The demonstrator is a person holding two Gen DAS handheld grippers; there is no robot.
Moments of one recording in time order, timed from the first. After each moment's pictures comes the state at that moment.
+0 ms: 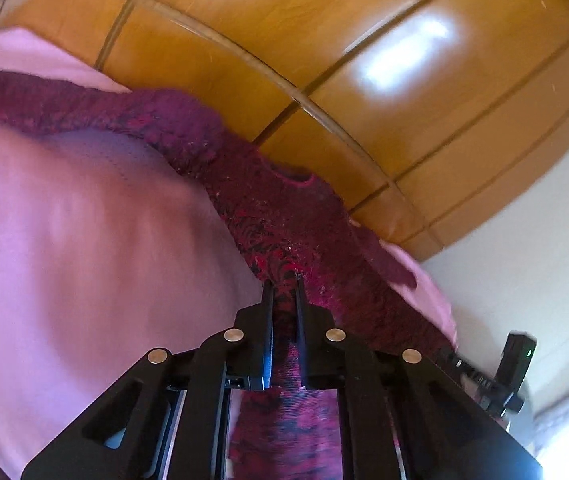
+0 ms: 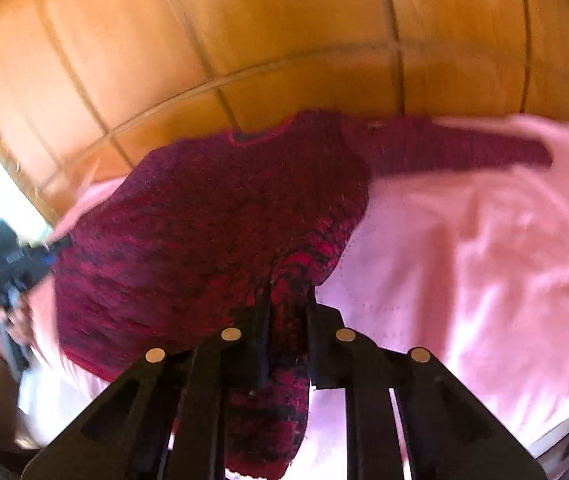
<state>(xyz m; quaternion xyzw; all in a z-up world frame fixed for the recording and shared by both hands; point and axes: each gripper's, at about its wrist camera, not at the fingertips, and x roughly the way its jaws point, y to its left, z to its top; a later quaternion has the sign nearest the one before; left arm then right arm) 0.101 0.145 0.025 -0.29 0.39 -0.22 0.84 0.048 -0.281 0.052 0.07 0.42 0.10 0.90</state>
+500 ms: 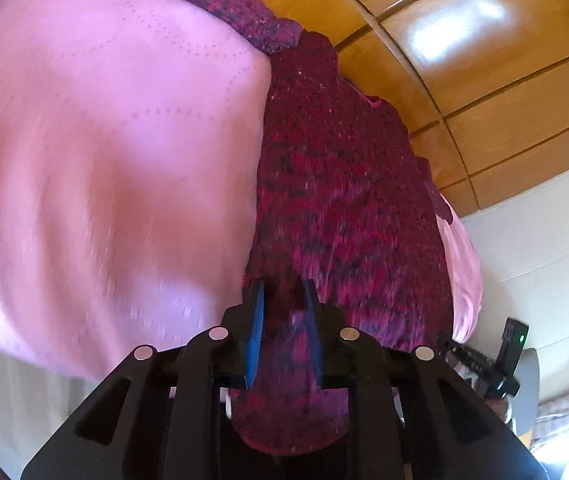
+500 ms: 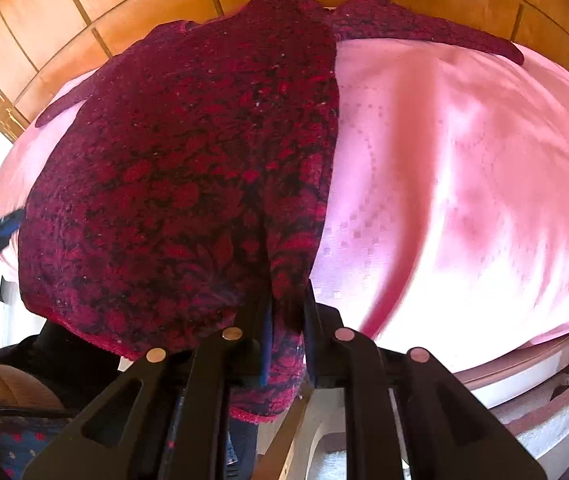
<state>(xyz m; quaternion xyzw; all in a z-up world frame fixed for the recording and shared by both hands) 0.000 0.149 -0.078 -0.30 0.49 -0.17 0.80 -0.022 -0.280 -0.054 0.02 0.55 0.07 0.83</state>
